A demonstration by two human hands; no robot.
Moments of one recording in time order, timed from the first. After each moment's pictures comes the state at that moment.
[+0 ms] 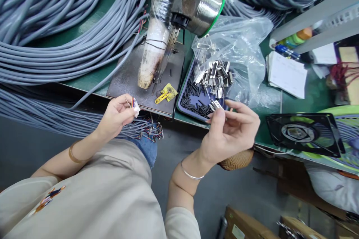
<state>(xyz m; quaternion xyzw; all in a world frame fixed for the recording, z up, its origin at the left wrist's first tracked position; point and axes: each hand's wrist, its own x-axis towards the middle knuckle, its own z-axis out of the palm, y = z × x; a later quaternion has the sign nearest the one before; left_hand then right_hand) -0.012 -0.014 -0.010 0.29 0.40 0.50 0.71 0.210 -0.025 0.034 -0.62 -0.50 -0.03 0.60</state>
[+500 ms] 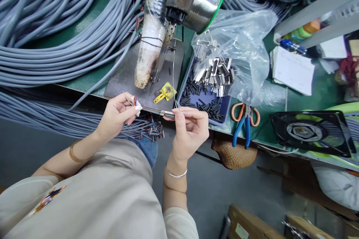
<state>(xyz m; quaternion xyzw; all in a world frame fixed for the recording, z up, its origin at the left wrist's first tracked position) -0.008 -0.010 -0.006 0.32 0.41 0.50 0.70 0.165 -0.037 0.006 -0.57 -0.48 0.20 0.64</state>
